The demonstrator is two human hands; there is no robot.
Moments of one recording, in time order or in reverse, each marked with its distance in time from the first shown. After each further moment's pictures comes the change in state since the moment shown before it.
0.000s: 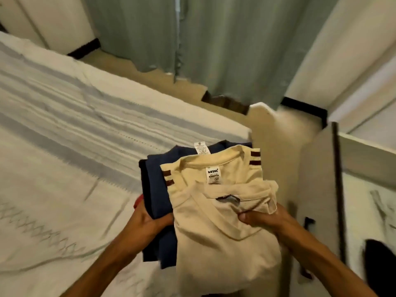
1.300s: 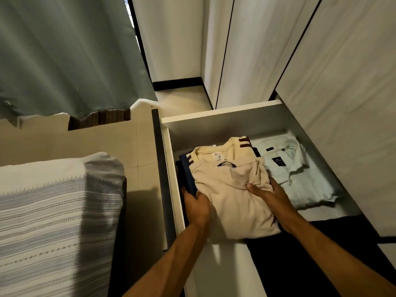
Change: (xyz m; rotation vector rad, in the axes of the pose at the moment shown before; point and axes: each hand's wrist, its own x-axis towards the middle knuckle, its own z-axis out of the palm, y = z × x) left_hand 0.169 -0.020 0.624 0.070 -0.046 -0.326; right_hand 0.034 0.212 -0.471 0.198 0.862 0.091
